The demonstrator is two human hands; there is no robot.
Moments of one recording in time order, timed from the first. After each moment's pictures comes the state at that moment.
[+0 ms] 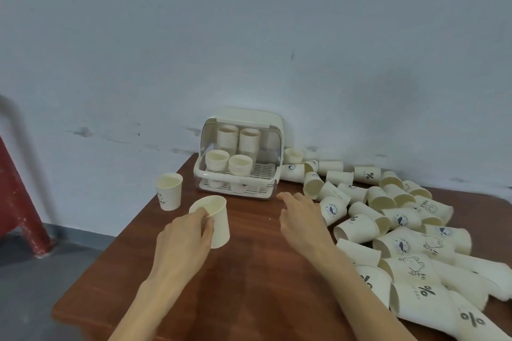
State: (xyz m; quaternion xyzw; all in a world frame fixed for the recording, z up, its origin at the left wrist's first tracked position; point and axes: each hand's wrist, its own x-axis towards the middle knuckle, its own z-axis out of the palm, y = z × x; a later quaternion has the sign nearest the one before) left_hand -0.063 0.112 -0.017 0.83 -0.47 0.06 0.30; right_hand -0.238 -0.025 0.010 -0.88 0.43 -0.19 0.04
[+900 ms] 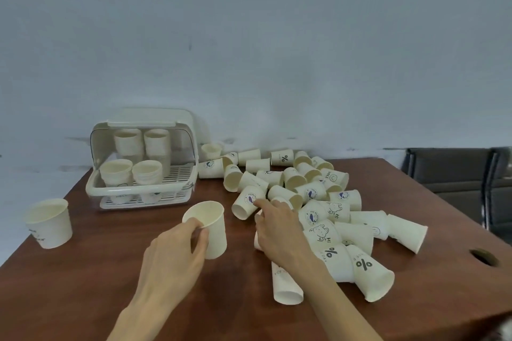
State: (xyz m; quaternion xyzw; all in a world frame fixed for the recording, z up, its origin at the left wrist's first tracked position) left_hand -0.168 0.057 -0.011 0.71 -0.59 -0.02 0.38; right_hand -0.345 -0.030 0.005 -0.80 0.55 -0.22 0.06
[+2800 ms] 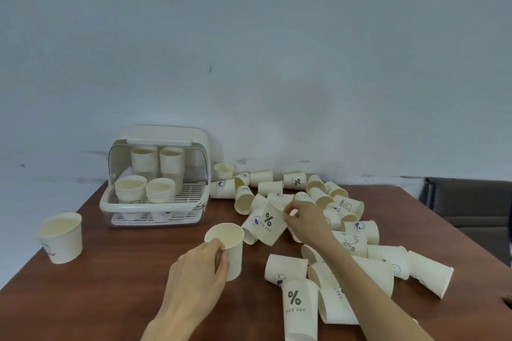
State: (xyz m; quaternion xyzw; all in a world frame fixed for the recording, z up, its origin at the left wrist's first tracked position) left_hand -0.177 0.032 -0.016 0.71 -0.61 -0.02 0.35; right_hand -0.370 -0.130 0.016 -0.76 0.58 -0.25 0.16
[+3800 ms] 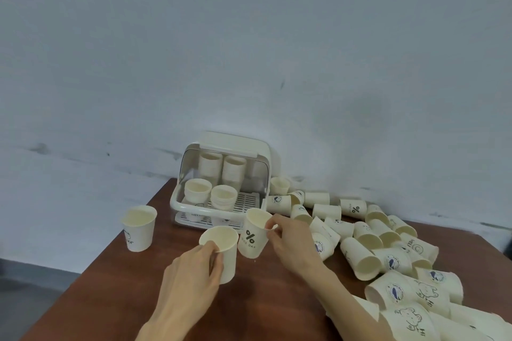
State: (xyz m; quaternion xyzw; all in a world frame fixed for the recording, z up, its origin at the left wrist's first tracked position) left_hand -0.071 0.059 -0.019 0.77 -0.52 0.00 0.36; right_hand -0.219 -0.095 0.008 -0.85 0.42 -0.27 0.16
